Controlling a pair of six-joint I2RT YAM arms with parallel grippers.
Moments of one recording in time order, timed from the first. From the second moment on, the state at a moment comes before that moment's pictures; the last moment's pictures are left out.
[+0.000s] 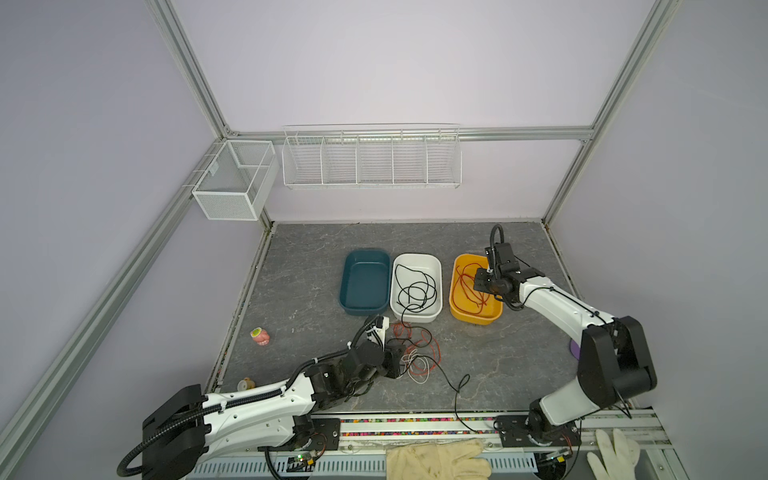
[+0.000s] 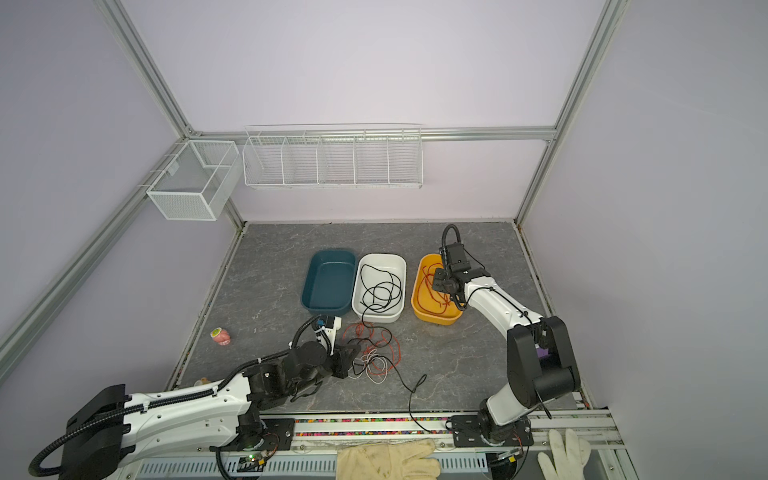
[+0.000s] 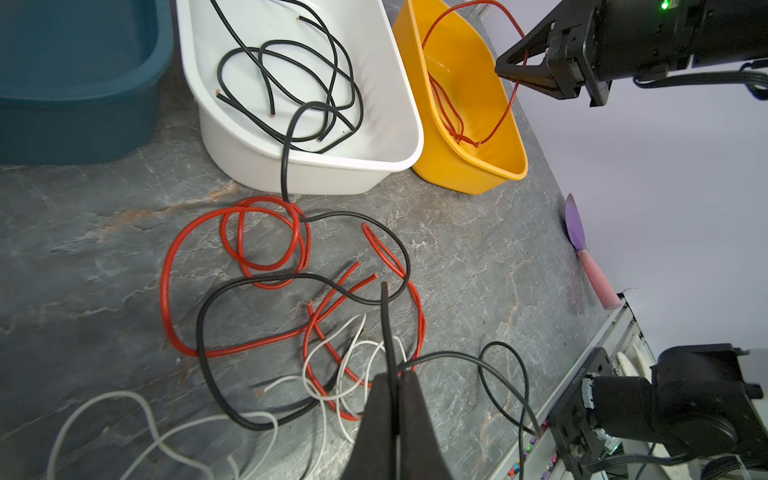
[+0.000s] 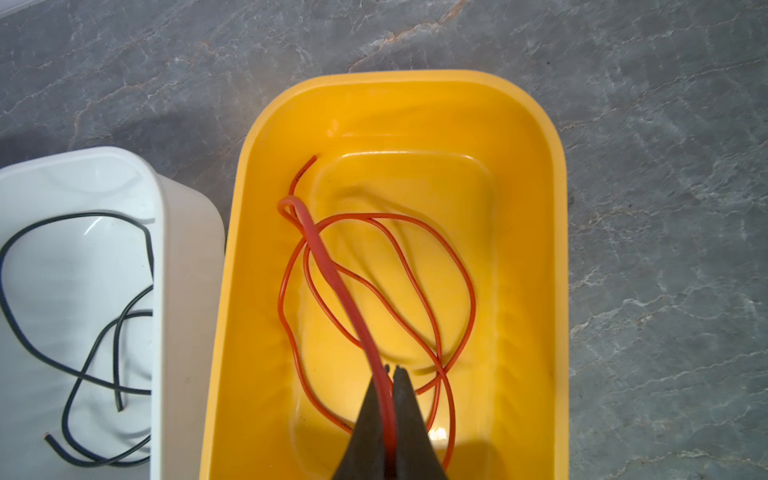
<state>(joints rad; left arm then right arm) -1.16 0.97 0.37 0.08 -0.22 -0.84 0.30 1.56 1.06 -0.46 0.13 0.48</state>
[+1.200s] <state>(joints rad) -1.16 1.00 0.37 0.08 -0.21 -0.85 0.30 1.40 1.06 -0.54 0.08 0.48</state>
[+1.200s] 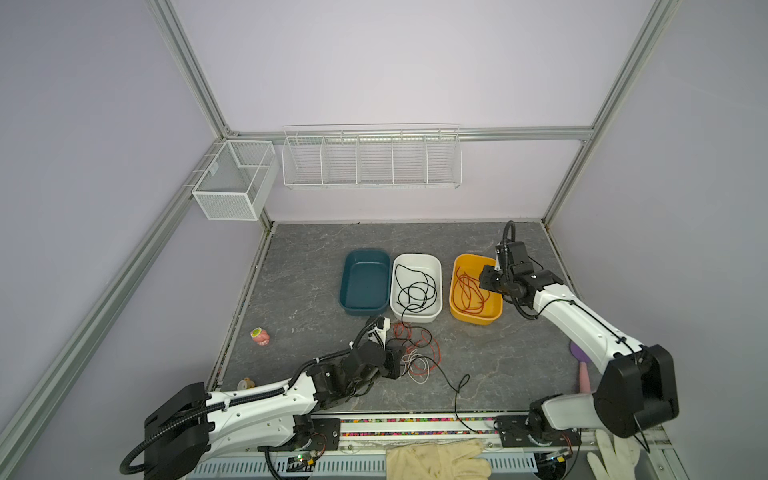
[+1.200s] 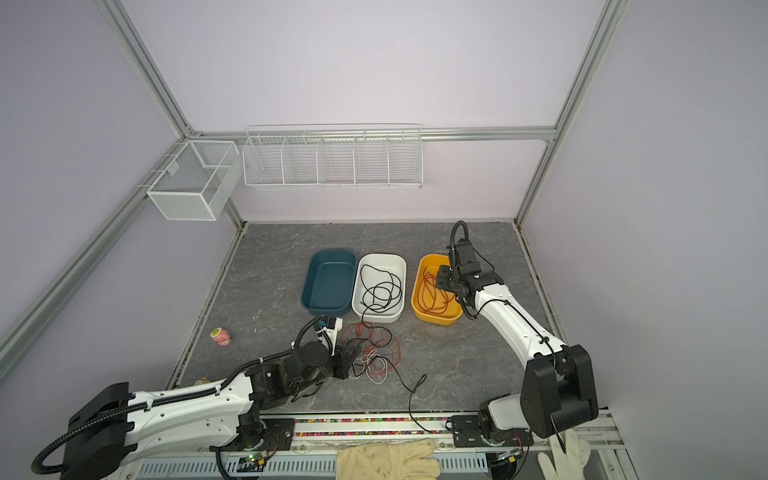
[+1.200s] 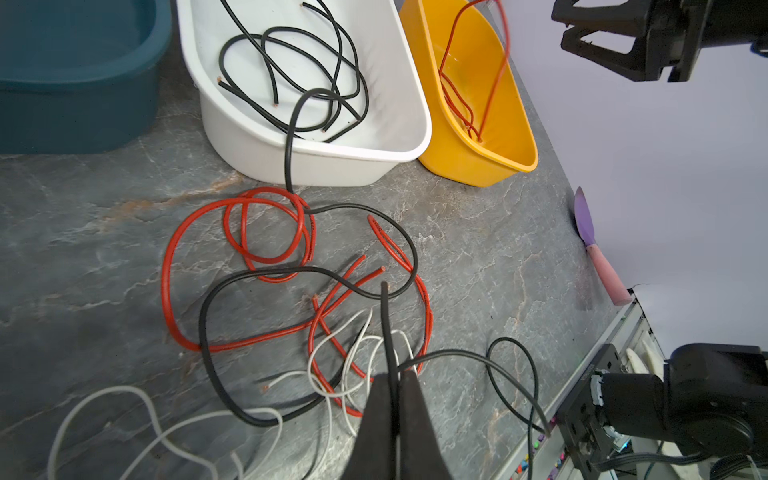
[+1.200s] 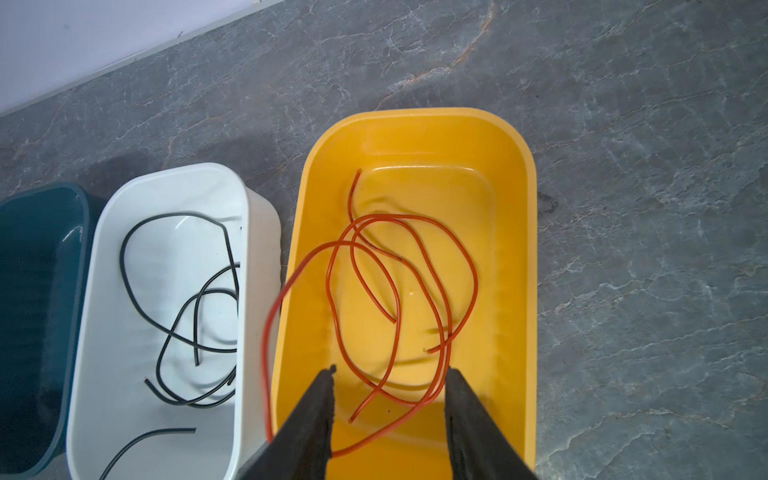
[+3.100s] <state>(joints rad) -1.10 1.00 1.31 -0.50 -0.31 -0.40 0.56 0.55 0.77 -0.84 -0.04 0.46</state>
